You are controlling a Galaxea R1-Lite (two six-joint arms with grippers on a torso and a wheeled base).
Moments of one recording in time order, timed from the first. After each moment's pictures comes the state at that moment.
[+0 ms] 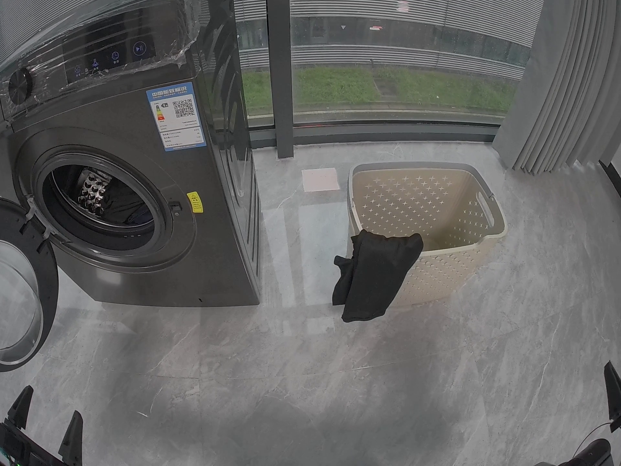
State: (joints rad) left arm 0.00 0.01 -0.02 0.00 -0.01 0.00; right arm 0.03 0.11 -0.22 0.01 0.05 0.02
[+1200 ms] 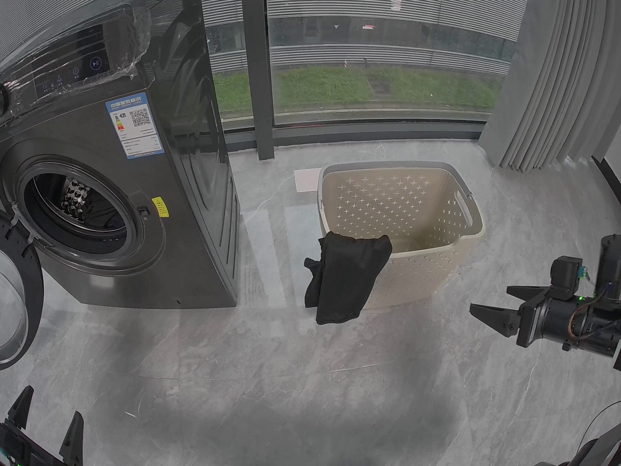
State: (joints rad) left arm 0.00 0.01 -0.02 0.00 -0.01 0.01; right arm 0.34 1.34 -0.39 -0.59 0.14 0.12
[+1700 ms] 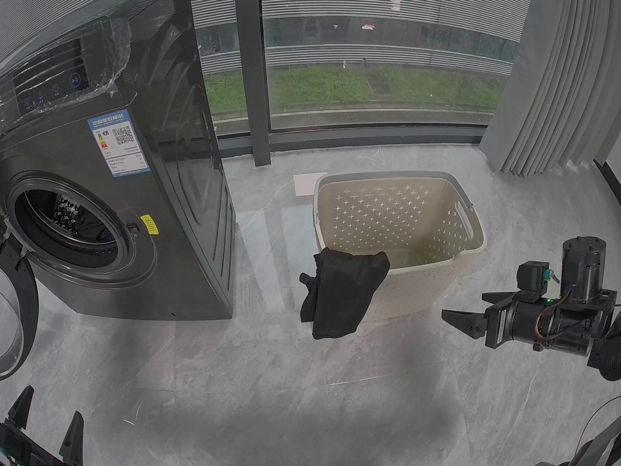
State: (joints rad) left arm 0.00 0.02 -0.02 0.00 -0.01 0.00; right arm 0.40 1.52 -0.42 -0.67 0.09 0.14
